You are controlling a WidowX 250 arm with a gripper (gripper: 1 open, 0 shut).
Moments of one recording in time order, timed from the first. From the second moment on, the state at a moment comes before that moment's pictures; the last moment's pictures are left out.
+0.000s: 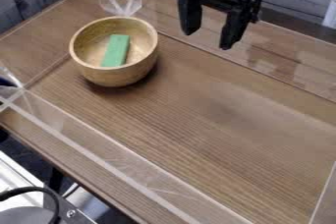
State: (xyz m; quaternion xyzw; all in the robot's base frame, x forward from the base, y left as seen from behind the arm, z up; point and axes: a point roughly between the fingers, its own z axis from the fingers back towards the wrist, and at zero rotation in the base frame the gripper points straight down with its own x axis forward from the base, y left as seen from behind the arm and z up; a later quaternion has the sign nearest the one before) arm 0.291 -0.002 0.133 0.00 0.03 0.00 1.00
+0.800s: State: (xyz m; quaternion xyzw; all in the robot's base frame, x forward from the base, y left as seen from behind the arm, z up) arm 0.241 0.091 0.110 -0.01 0.05 0.04 1.00
